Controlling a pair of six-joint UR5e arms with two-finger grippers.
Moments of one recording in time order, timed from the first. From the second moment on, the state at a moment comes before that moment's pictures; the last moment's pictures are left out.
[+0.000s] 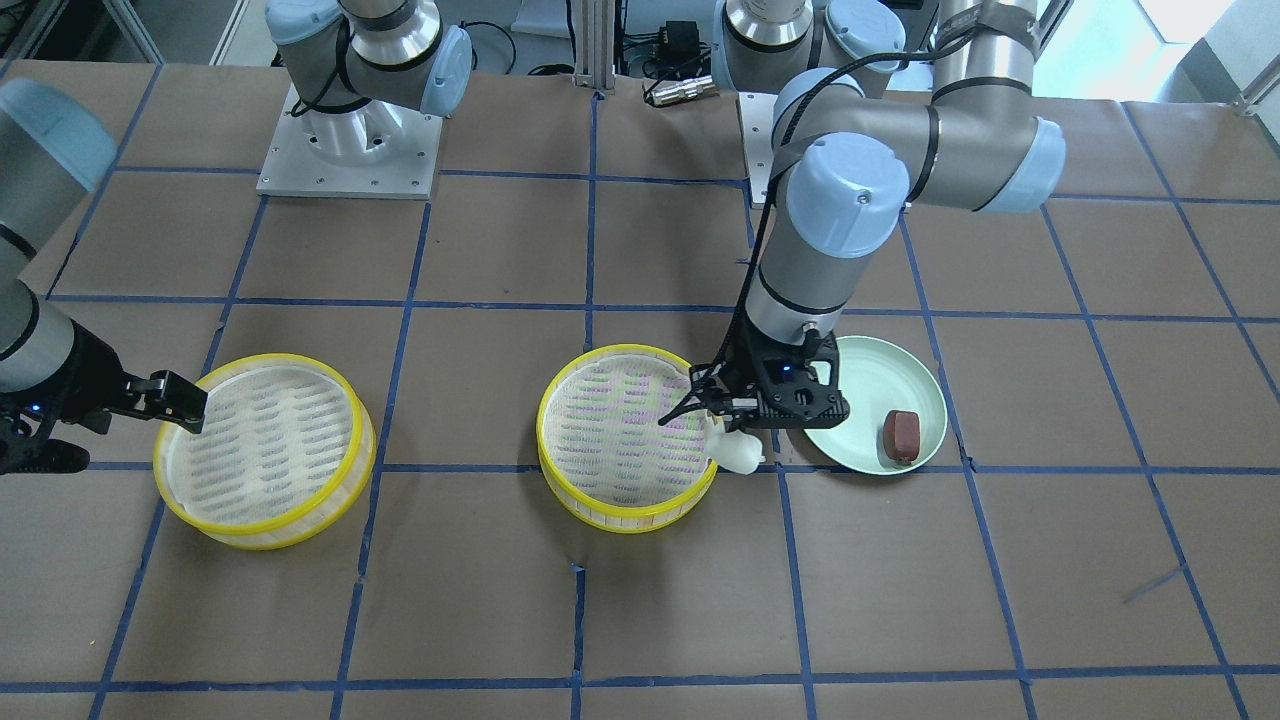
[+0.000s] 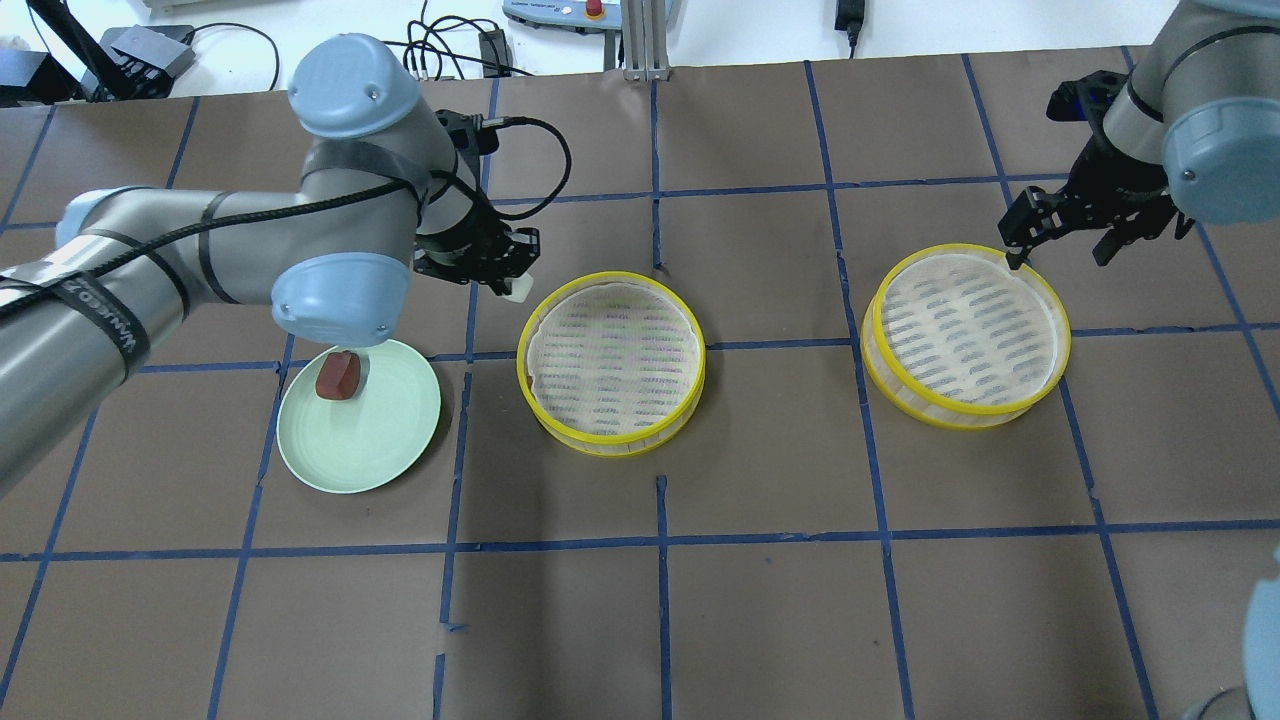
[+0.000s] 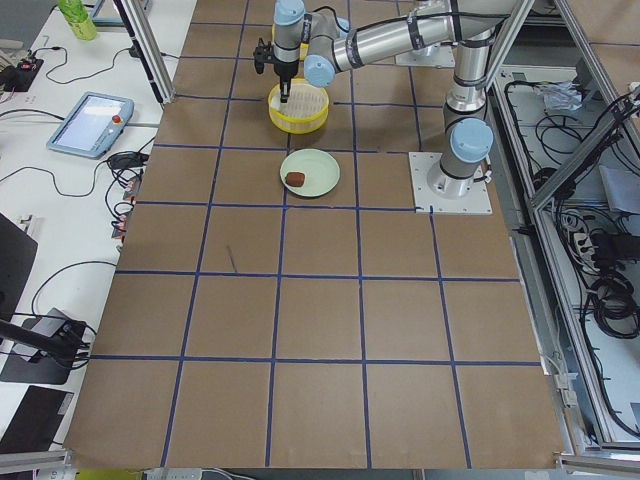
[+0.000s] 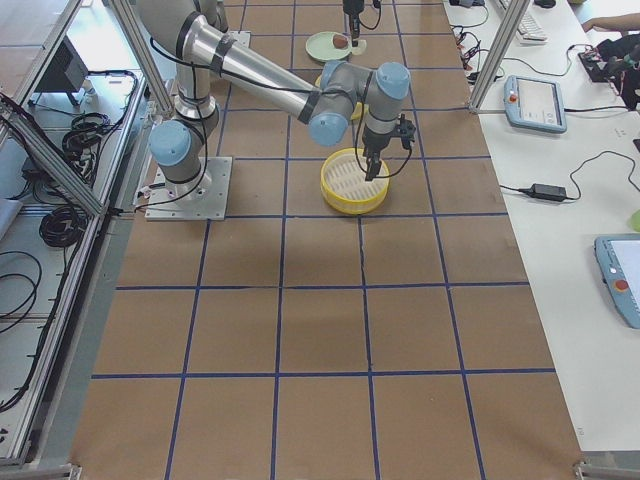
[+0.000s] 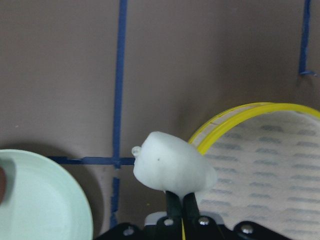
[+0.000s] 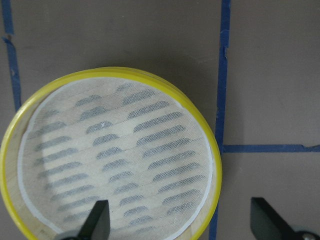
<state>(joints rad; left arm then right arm) -1.72 -1.83 -1.79 -0.95 1.49 -0.21 1.24 -1.28 1.70 -1.92 -1.59 -0.35</state>
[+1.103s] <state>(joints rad) -1.81 -1.89 -1.80 -0.84 1.49 -0.33 1.19 -1.17 1.84 -2.14 -1.66 -0.44</state>
